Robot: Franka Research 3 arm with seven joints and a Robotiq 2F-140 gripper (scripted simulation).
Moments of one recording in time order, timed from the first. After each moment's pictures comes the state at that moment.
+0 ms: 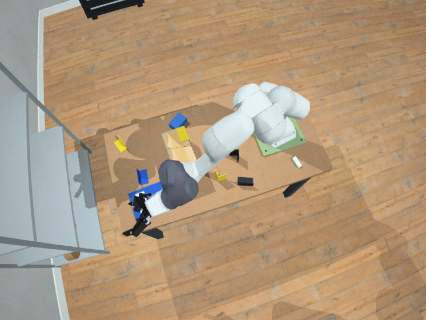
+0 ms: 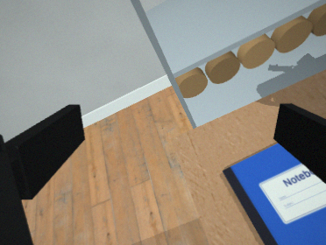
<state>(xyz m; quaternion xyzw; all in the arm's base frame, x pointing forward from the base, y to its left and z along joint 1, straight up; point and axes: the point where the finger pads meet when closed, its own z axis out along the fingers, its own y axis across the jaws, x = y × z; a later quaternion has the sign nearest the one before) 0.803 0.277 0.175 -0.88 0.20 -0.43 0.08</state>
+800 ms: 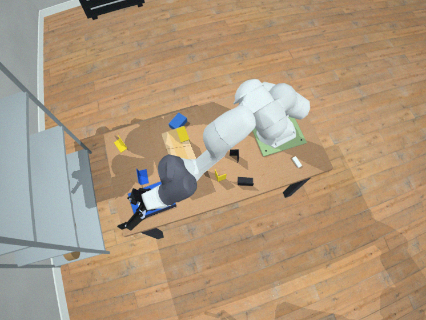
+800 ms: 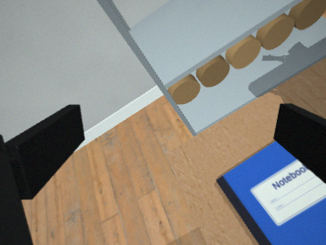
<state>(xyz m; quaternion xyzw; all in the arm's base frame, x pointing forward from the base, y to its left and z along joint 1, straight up) 0.805 0.251 0.195 -0.86 0.26 -0.43 0.09</state>
